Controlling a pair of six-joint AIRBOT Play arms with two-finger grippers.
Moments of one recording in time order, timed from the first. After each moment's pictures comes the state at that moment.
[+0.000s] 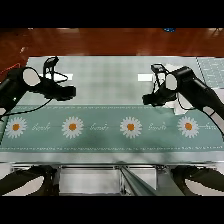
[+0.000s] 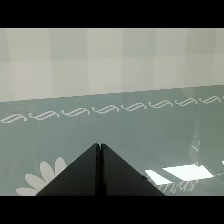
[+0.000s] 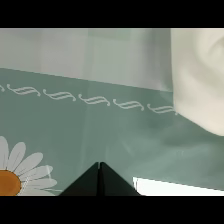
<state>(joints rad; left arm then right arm) -0.19 -1.24 1.06 1.33 -1.06 -1.67 0.38 -1.34 1.14 -1.62 1.21 1.86</state>
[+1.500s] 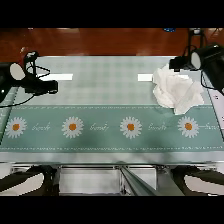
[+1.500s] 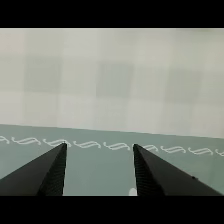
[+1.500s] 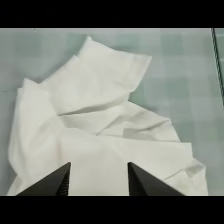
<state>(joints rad) -0.01 -1.29 1.11 1.47 -1.05 -1.65 0.09 -1.43 1.38 -1.95 0.94 1.94</state>
